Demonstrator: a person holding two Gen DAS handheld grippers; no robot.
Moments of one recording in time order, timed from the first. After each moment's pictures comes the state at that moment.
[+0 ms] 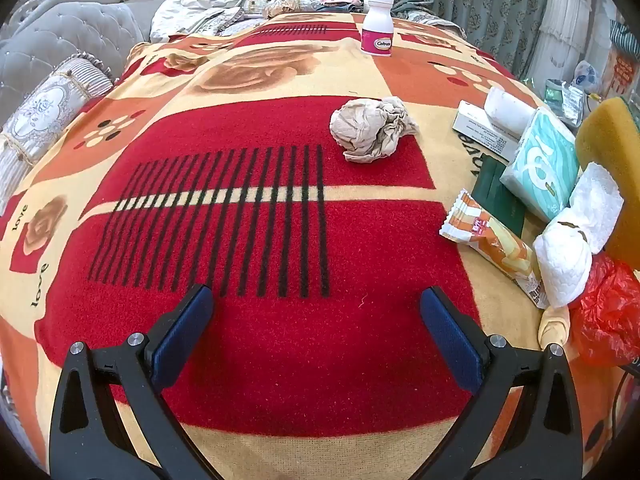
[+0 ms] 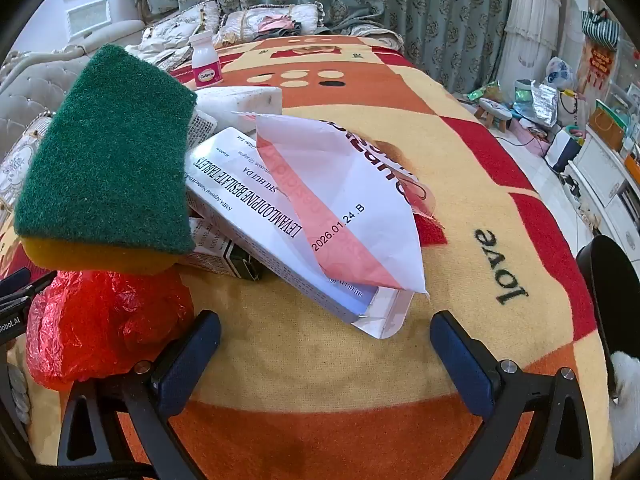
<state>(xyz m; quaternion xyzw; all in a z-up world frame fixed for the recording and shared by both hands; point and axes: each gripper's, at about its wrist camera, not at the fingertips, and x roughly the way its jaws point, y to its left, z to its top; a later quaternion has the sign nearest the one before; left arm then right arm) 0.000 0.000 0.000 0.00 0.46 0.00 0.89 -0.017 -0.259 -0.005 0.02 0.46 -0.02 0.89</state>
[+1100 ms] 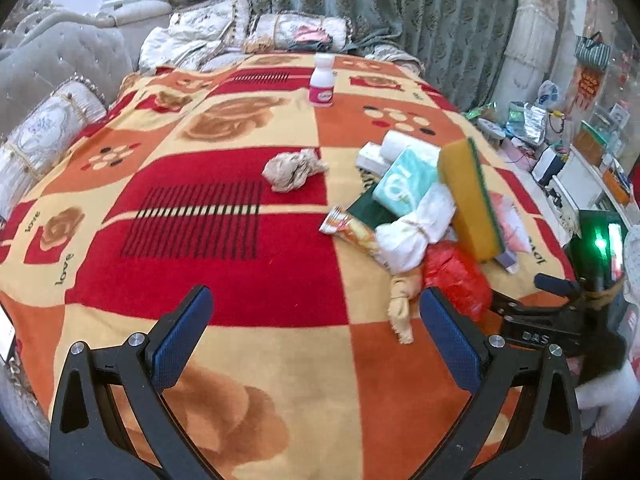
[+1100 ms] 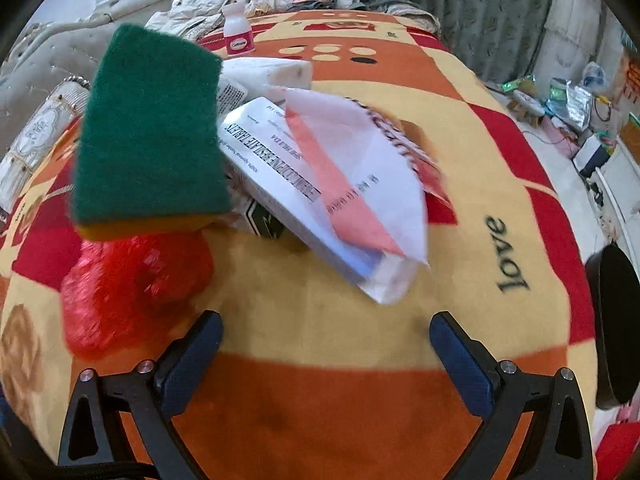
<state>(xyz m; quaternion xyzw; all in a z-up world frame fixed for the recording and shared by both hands) -0.088 -0.039 0.086 -0.02 0.40 -0.05 0.91 -0.029 -0.266 0.004 0.00 0.50 0.04 0.86</state>
